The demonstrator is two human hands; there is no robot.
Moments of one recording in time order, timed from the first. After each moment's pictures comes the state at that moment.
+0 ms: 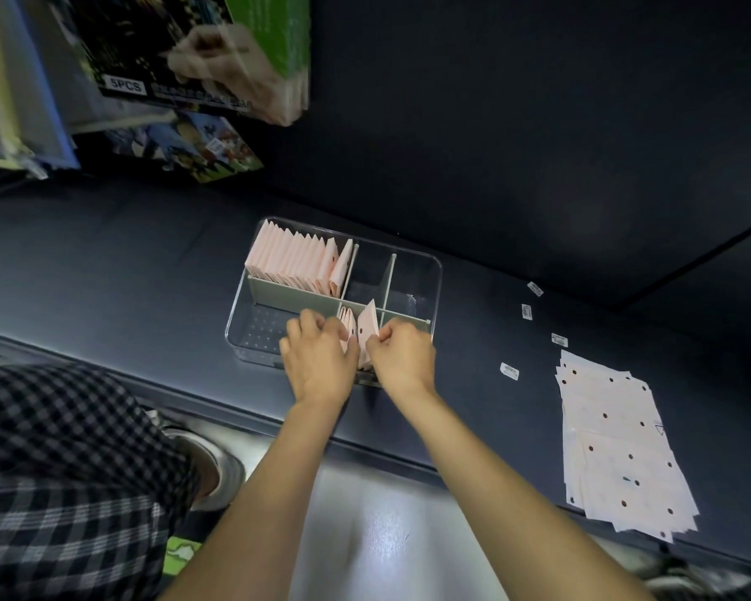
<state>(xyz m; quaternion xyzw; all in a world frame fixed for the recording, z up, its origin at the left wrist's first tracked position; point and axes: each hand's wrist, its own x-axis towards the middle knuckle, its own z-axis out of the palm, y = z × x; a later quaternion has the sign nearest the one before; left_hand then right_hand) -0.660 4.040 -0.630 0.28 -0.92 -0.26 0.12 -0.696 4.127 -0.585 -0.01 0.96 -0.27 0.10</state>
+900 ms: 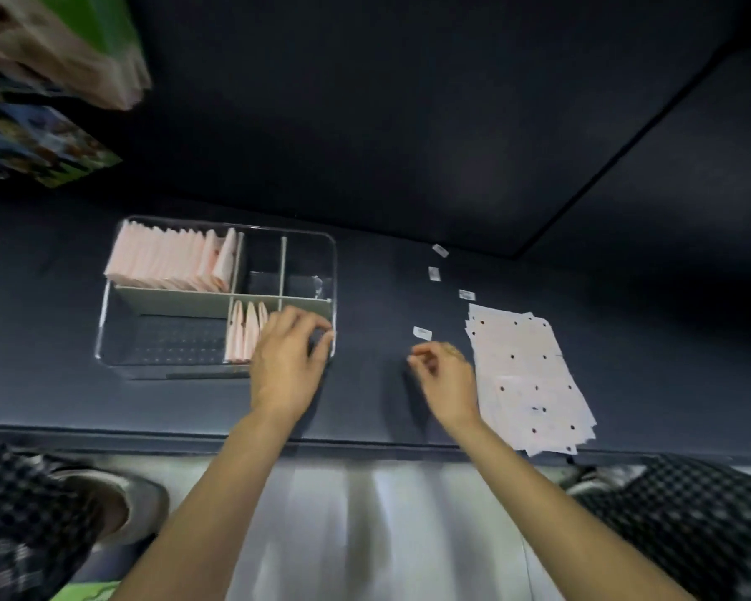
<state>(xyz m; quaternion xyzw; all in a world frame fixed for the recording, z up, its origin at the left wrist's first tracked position) -0.658 4.101 -0.600 0.05 -0.91 -0.38 0.17 -0.682 4.311 -0.608 0.02 0.96 -0.30 0.02</state>
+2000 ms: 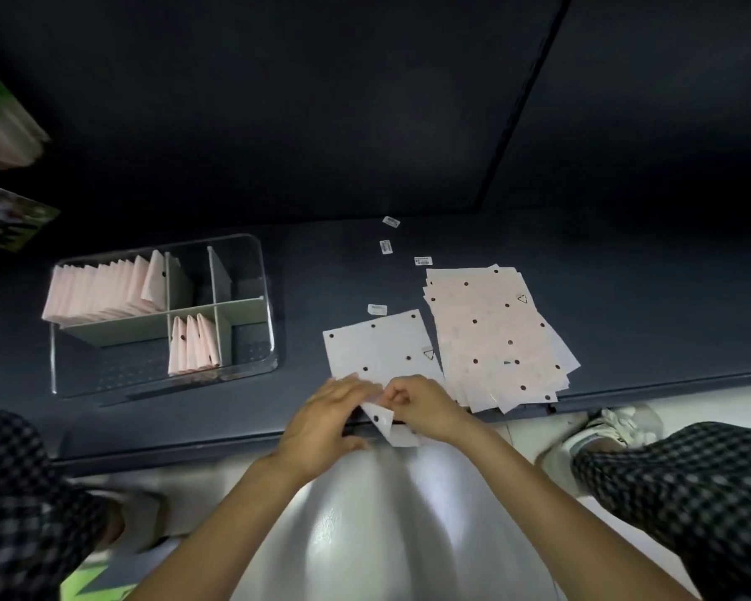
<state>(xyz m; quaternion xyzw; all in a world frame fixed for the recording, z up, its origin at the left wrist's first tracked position) -0.615 4.197 -0.635 -0.19 -0.93 -0.28 -0.16 -0.640 4.379 -0.618 -0.02 0.86 -0.42 0.30</state>
